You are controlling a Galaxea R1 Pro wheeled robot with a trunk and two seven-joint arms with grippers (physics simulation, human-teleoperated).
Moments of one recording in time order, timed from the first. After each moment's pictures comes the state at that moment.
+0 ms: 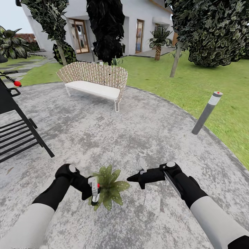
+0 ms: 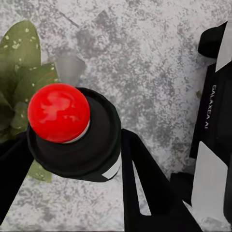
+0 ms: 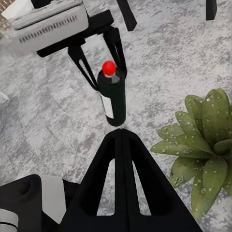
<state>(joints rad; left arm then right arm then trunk) -0.70 0.09 -0.10 -1.01 -0.90 0.25 -1.44 -0.77 -0.12 0.40 -0.93 -0.02 0.32 1.19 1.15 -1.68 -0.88</state>
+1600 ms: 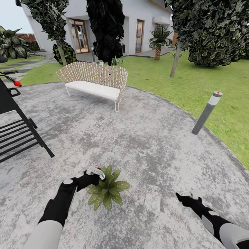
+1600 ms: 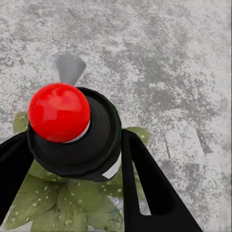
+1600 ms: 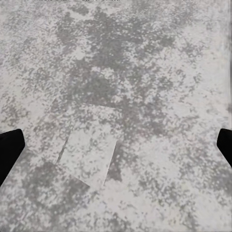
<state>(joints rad) -0.57 -0.08 0.21 -0.96 -0.41 0.26 -0.67 -0.72 -0.27 0.28 -0.03 -0.46 -0.35 0.31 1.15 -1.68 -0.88</state>
